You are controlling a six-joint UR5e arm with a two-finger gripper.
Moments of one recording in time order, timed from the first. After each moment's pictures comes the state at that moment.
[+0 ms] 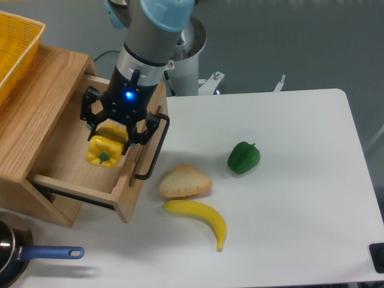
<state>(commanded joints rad) 2.32 -1.68 -1.51 -1.31 1.00 0.38</state>
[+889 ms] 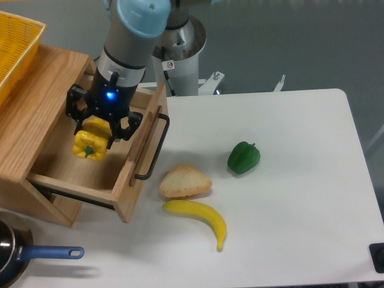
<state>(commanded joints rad) 2.24 -1.67 -1.58 -1.29 1.11 0.39</state>
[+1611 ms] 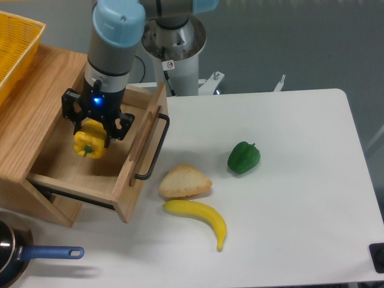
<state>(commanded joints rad) 2.18 -1.67 -1.62 -1.29 1.22 0.39</state>
